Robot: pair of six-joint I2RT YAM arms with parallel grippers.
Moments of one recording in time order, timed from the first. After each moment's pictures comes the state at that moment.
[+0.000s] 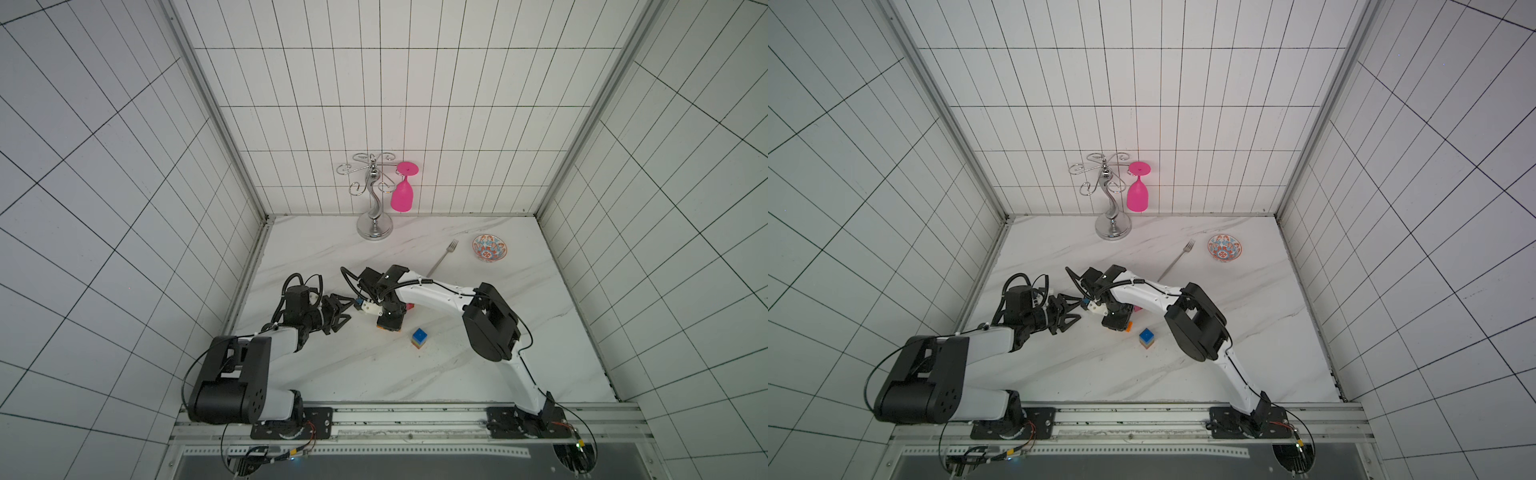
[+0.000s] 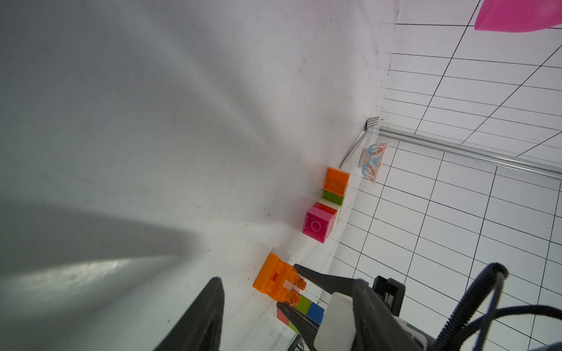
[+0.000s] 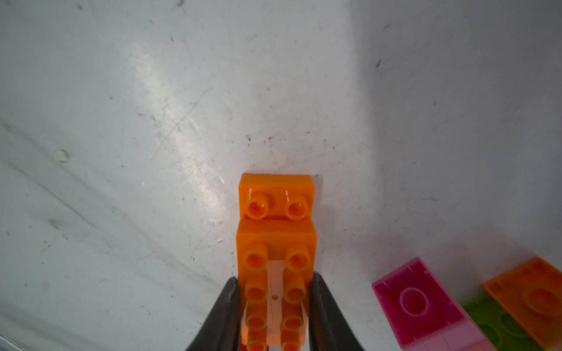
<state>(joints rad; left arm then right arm) -0.03 1.41 0.37 0.34 0.78 -1.17 0.96 2.23 1.82 -1.12 0.05 -0.35</state>
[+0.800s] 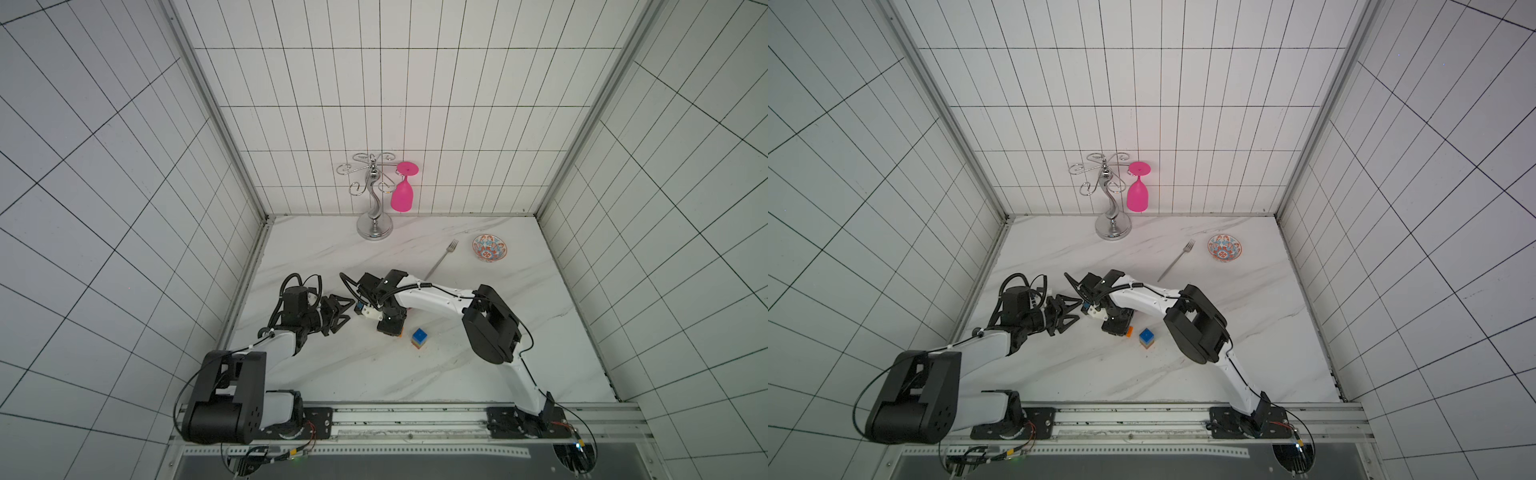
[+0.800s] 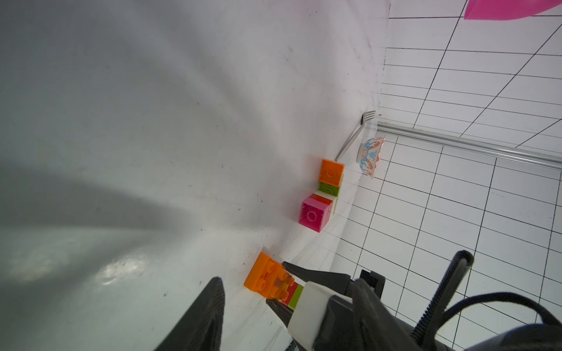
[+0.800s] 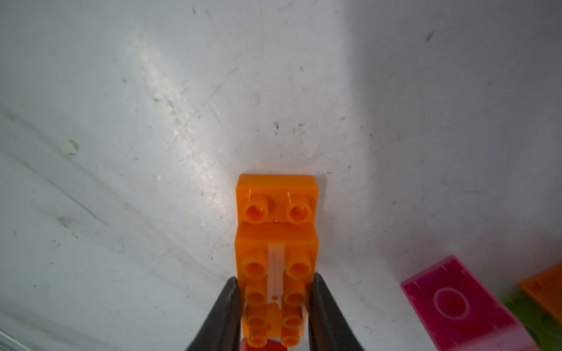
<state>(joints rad) -0.03 1.30 0.36 0.24 0.78 -1.14 0.98 2.21 1.78 -1.13 0.02 -0.33</state>
